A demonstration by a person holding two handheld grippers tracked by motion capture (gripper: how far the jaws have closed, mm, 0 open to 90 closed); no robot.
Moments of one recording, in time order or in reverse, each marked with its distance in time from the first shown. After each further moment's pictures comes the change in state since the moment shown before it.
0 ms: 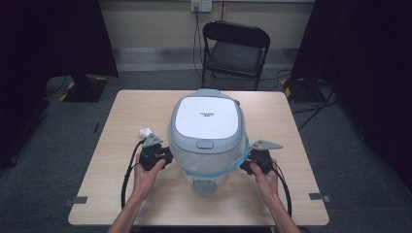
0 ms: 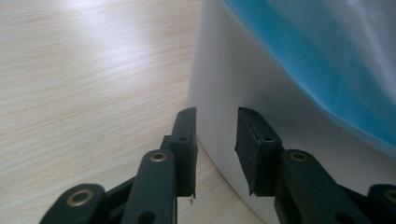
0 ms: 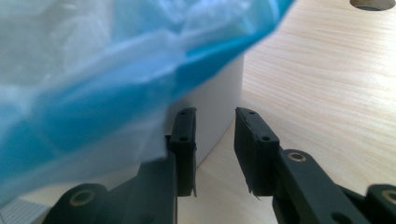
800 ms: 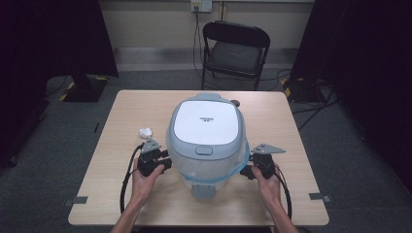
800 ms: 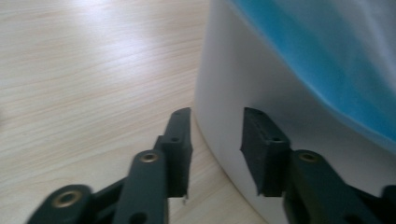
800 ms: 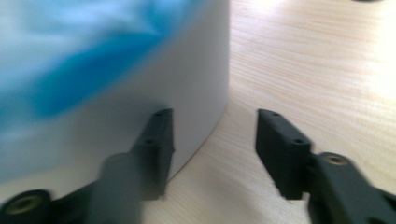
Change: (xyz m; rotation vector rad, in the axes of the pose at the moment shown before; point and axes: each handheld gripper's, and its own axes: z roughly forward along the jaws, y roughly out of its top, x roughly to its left) left arm -0.007 -0.010 -0.010 -0.004 0.039 -0.007; right arm 0.000 -0.009 -0.008 0.003 -0.014 0.023
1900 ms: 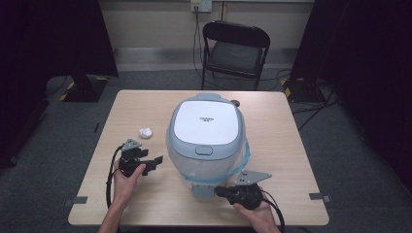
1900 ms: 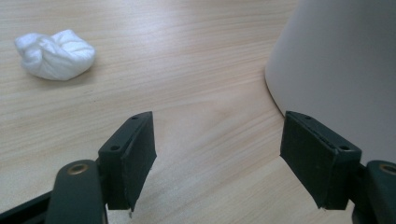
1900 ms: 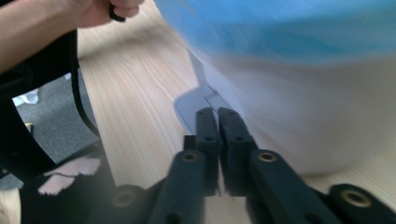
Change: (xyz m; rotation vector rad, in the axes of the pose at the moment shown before) left arm 0.047 -0.018 -0.024 0.065 0.065 -0.083; right arm 0.084 -0.028 -0.022 0.035 0.352 -0.162
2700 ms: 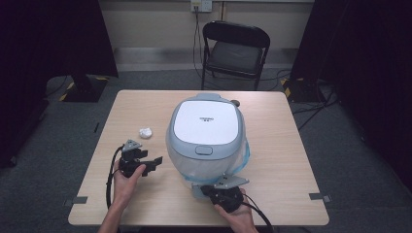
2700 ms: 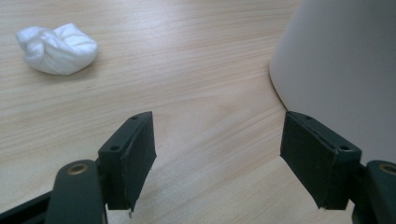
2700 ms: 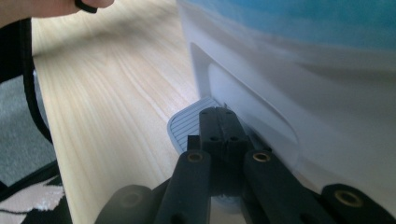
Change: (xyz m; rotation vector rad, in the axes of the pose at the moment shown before) left arm 0.002 -0.002 0.000 0.006 0.012 -0.001; right arm 0.017 -0.005 0.051 -0.002 -0.114 -0.024
